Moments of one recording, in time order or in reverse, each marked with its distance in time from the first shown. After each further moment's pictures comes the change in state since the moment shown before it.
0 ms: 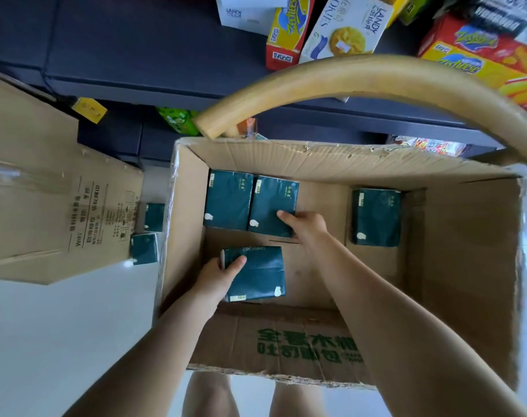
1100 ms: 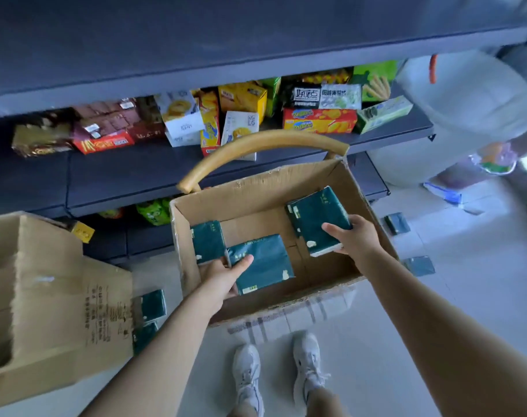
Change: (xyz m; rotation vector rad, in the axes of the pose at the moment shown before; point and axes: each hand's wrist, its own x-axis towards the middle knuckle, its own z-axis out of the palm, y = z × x) left_hand -0.143 0.042 -0.021 0.030 -0.177 0.263; right_hand -0.231 0.061 -0.122 0.339 0.494 -0.314
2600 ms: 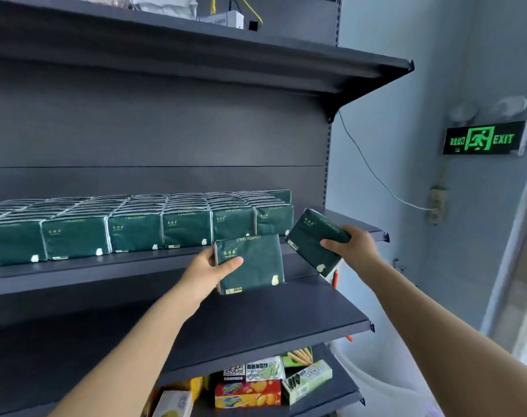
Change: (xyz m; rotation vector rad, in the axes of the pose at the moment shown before) left_hand -0.291 0.429 0.159 0.047 -0.034 1.162; right_hand -0.024 -0.373 -0.394 0.030 0.309 -0.840
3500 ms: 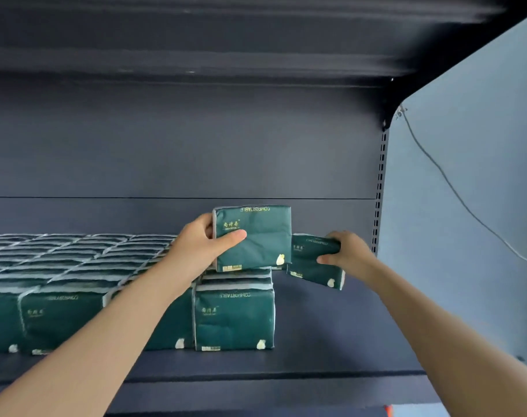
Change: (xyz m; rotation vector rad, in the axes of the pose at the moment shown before) left_hand 0.273 0.066 0.105 0.241 0.328 0.191; right_hand 0.379 0.064 0.066 -0.203 -0.359 -0.326
